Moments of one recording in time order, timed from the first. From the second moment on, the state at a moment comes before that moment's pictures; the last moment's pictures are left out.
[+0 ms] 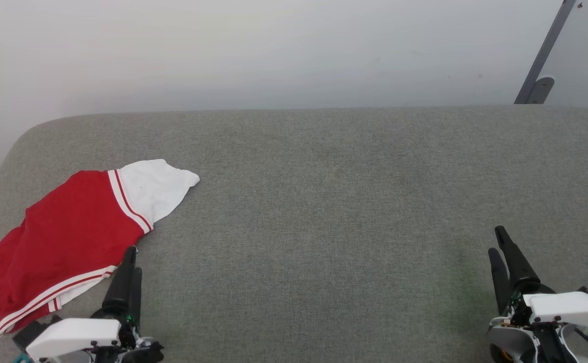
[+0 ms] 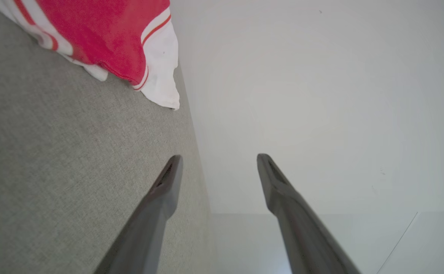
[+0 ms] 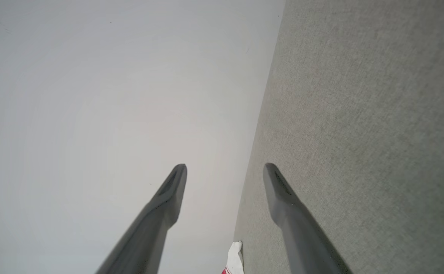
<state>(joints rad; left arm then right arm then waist) -0.07 0.06 0.09 0.31 -1.53 -0.13 0.06 -0.10 -0.06 -0.10 0.33 1.57 0.13 0.08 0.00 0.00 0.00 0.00</state>
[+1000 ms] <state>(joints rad) -0.09 0.12 0.03 0.27 -0.90 -0.09 -0.06 -0.22 -0.20 0.04 0.39 1.03 0.13 -0.06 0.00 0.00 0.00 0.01</state>
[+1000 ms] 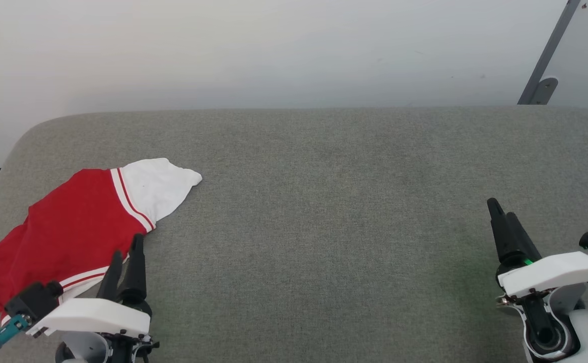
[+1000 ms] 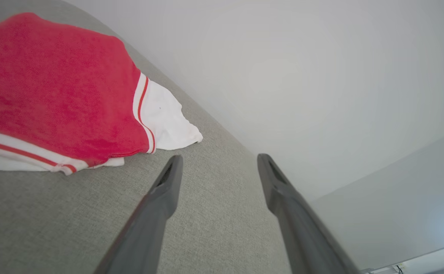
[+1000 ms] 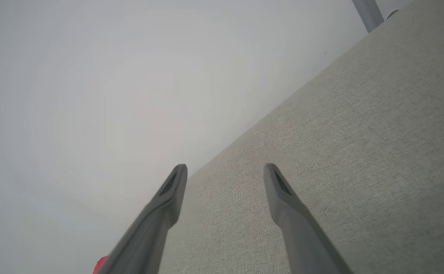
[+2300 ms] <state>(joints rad) -0.09 0.17 -0.03 0.28 -0.43 -0.08 -0.17 -0.28 -0.22 0.04 0.44 0.39 0.13 -0.17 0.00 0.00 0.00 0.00</state>
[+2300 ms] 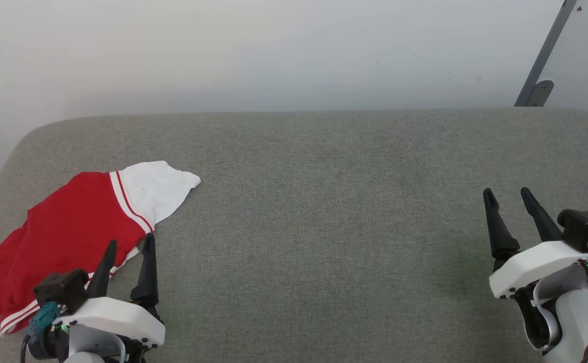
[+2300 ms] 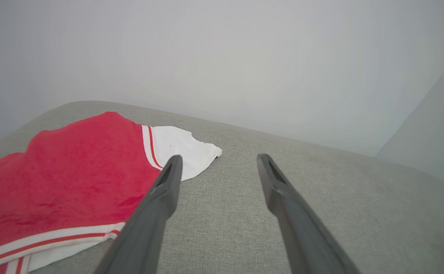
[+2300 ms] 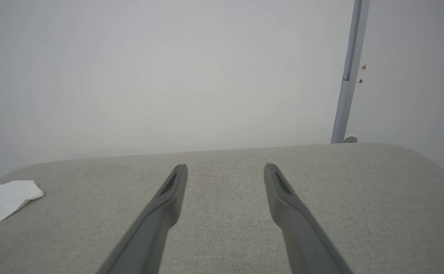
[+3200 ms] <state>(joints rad) -0.12 0.16 0.02 0.35 -0.28 -0.12 -0.23 -0.31 -0.23 0.03 0.48 0.20 0.13 -0.22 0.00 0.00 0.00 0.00</state>
